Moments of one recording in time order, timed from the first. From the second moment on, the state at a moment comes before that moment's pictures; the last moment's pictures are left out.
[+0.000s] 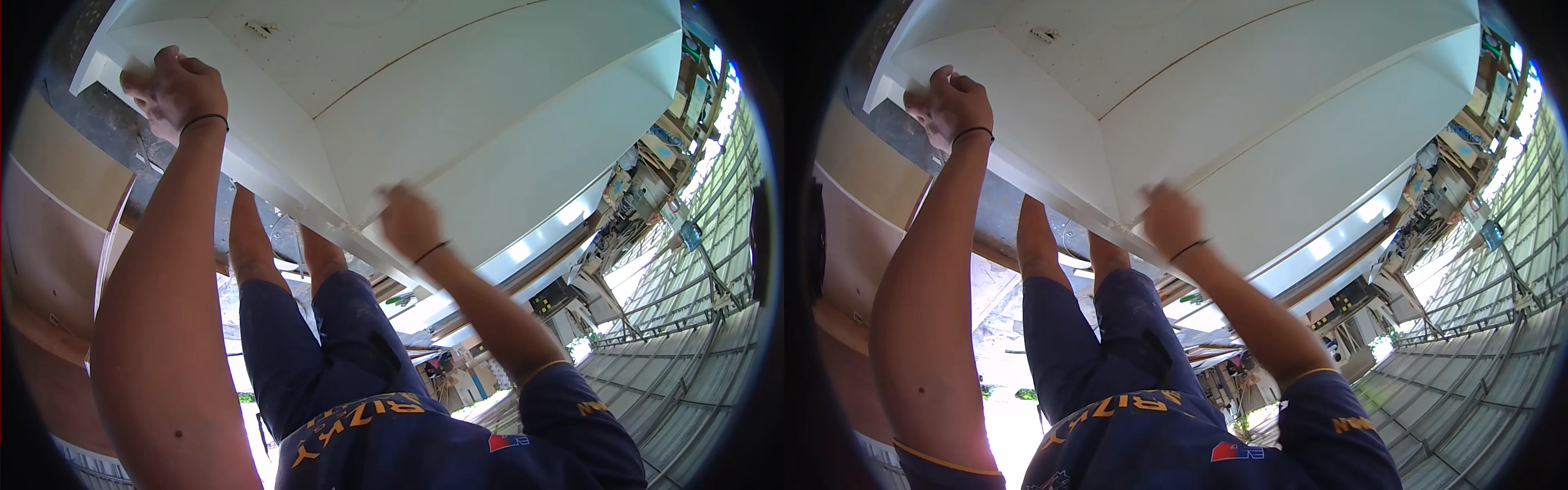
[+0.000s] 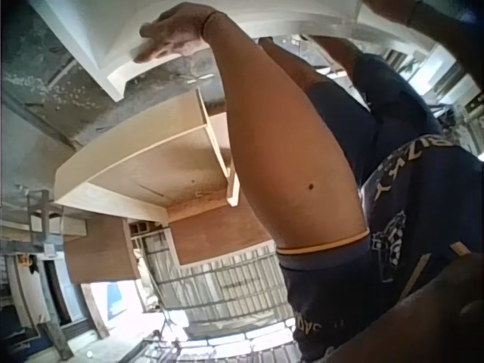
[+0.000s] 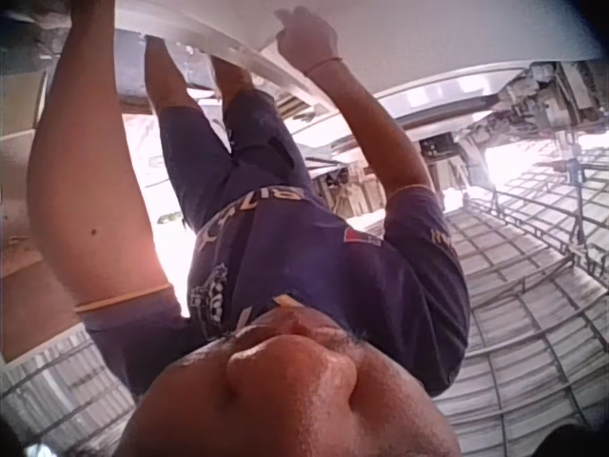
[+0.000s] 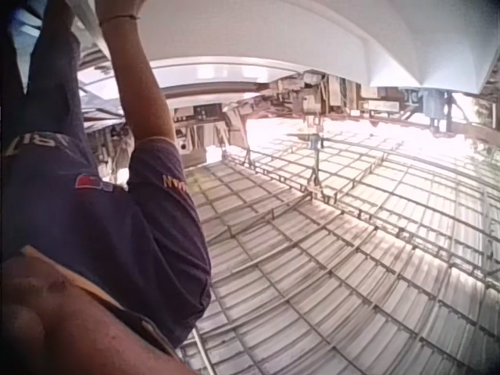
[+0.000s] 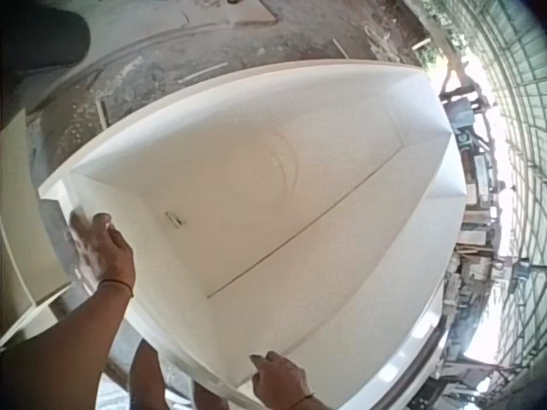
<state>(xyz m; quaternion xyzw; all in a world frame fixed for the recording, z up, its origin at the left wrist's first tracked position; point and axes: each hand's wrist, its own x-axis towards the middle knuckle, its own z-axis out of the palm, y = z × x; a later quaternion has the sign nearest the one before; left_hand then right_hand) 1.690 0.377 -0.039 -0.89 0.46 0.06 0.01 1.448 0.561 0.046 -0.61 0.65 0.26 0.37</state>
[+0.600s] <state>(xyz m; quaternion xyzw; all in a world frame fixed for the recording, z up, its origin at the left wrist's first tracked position) 1.692 0.379 -0.052 -0.88 0.47 0.06 -0.04 1.371 0.473 0.043 -0.60 0.66 0.39 0.21</state>
